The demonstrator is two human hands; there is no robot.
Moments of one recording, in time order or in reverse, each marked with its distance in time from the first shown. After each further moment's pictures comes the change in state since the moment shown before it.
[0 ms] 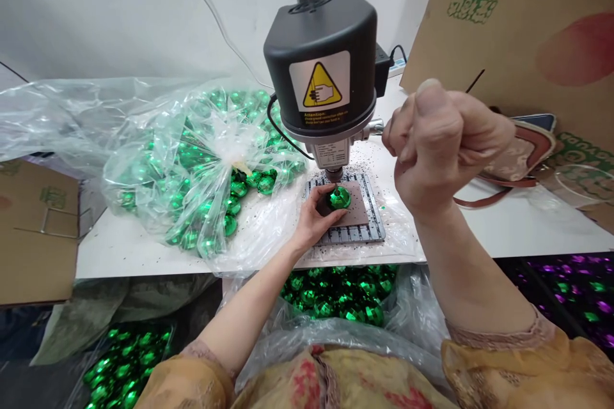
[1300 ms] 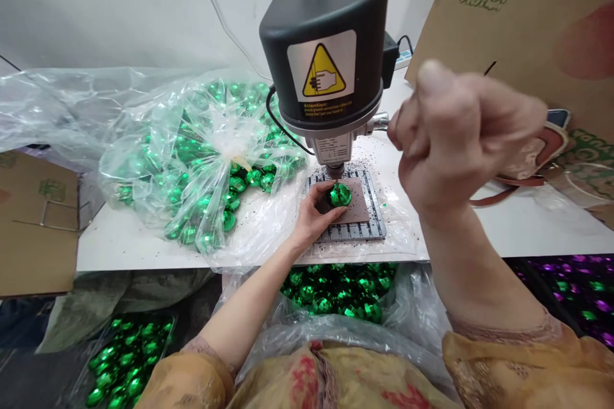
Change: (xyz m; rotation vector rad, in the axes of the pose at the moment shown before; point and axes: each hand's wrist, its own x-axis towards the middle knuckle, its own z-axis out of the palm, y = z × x) left_hand -0.003 0.002 0.001 0.006 0.026 -0.004; right_hand 0.003 0.010 0.004 0.105 0.050 -0.119
